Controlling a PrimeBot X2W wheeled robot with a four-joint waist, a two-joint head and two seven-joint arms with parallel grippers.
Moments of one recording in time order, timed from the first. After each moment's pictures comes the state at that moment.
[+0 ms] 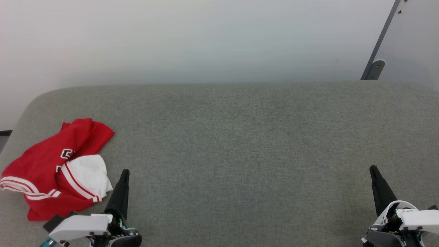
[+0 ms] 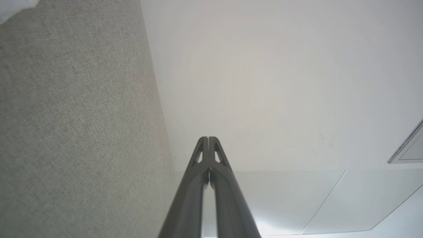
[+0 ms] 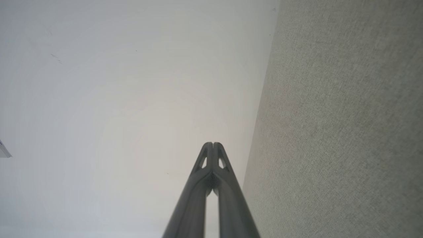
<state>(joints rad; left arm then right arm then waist) -0.11 0.05 0.11 0.25 -1.61 -0.13 0.12 -0.11 -0.05 -0.11 0.25 1.61 0.13 0.11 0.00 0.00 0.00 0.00</state>
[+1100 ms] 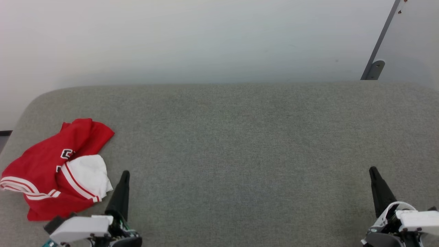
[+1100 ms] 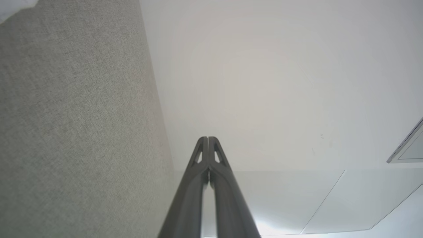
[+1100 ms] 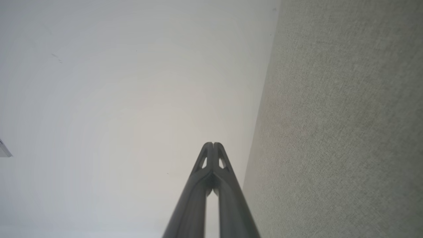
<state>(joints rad) -0.11 0.05 0.11 0.25 -1.61 -0.13 0.12 -0.11 -0.05 -0.11 0.25 1.61 0.13 0.11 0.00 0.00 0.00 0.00</state>
